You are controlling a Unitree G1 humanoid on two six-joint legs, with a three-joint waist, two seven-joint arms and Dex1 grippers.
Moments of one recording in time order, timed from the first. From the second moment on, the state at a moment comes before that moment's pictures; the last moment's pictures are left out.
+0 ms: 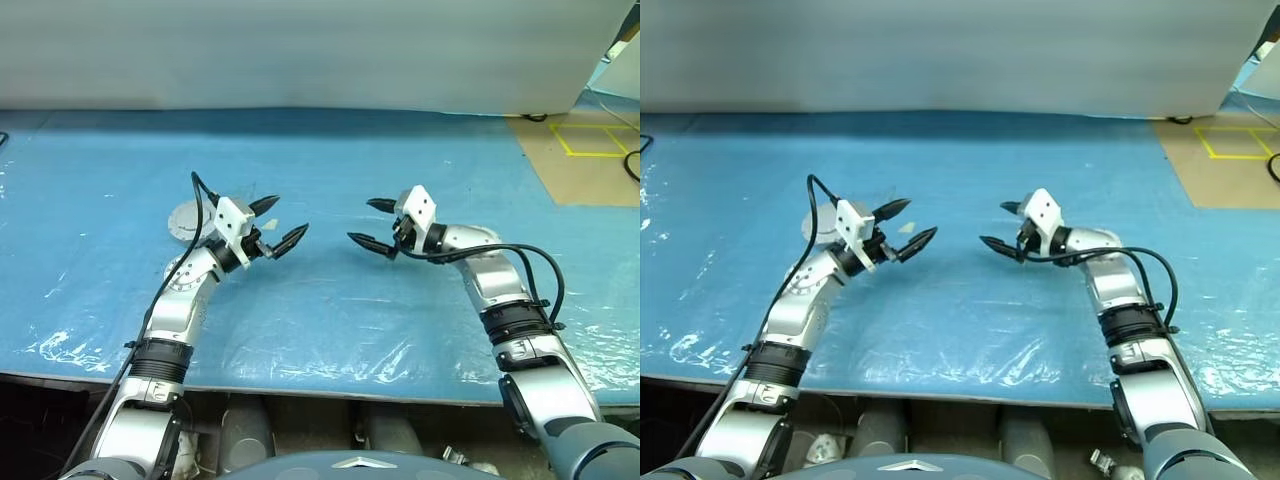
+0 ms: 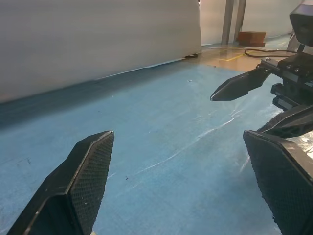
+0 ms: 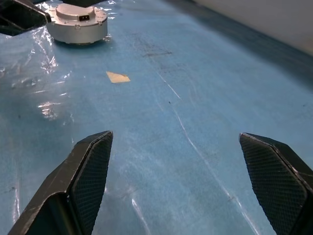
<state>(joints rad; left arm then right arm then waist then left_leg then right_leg) -0.38 0.28 -0.03 0.21 -0.31 -0.07 -0.76 -0.60 -0.43 0.10 0.42 0.14 0.00 0.94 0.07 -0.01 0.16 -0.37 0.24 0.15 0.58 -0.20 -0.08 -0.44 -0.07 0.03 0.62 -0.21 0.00</state>
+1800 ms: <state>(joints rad) -0.29 0.28 -0.04 0.07 -0.29 0.00 -0.76 -0.65 -0.38 0.13 0.50 0.12 -0.06 0.97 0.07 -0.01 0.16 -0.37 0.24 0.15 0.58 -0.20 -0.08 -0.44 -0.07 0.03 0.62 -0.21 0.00</state>
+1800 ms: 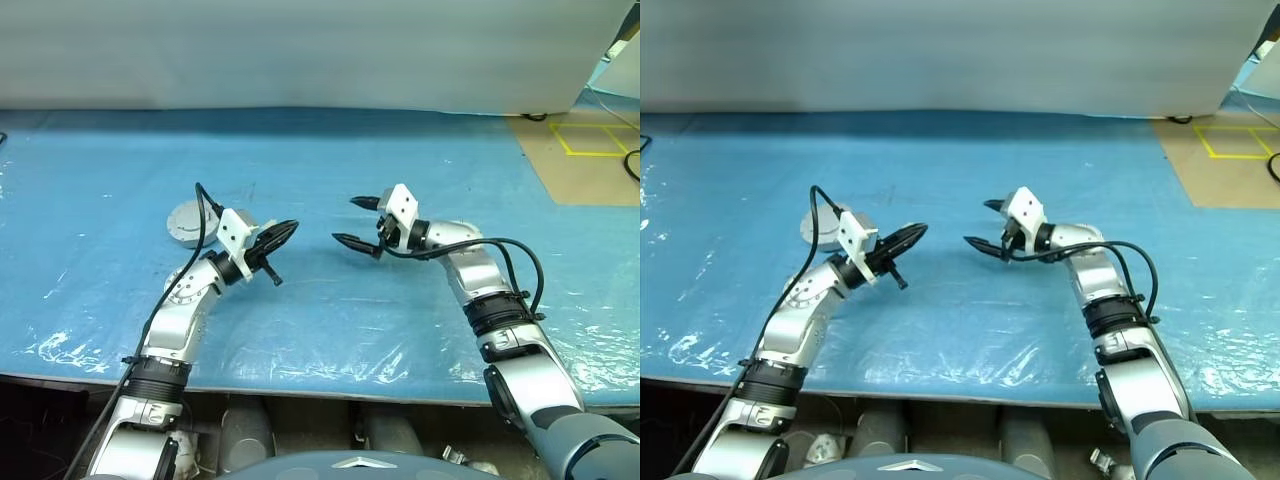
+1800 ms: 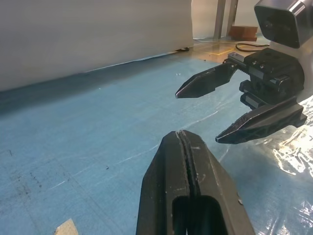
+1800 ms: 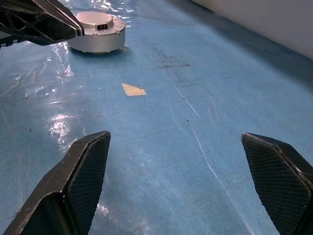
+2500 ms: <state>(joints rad) -0.28 0.27 -0.05 0.04 -0.35 0.03 -0.79 -0.63 -0.39 0.13 0.48 0.13 -0.01 0.99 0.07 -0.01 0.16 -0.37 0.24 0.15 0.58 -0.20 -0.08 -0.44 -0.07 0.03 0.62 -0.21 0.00</state>
